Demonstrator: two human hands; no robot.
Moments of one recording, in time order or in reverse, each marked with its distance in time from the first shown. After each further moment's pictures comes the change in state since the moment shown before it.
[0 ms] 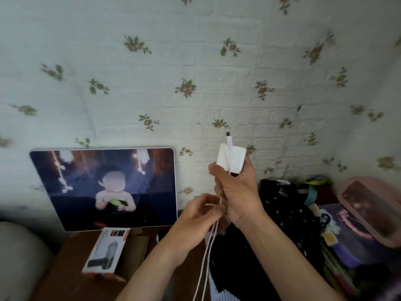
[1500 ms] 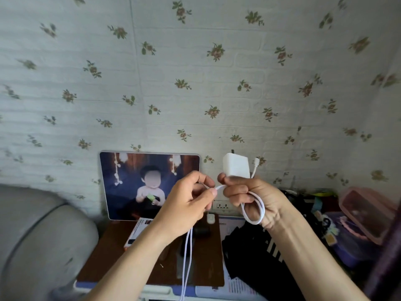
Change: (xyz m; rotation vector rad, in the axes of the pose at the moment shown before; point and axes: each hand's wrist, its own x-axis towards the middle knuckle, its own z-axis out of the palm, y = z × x) left_hand -0.173 0.071 -0.007 0.210 0.173 0.411; right_hand -0.134 -0.078 -0.001 0.490 -0.684 0.653
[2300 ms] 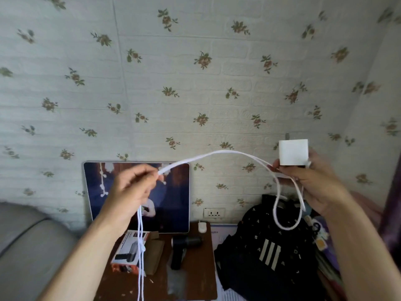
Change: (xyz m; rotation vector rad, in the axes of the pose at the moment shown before) left_hand 0.031 -0.013 -0.074 -0.129 0.269 0.031; right_hand -0.057 -0.093 -0.036 -0.819 0.647 -0.714
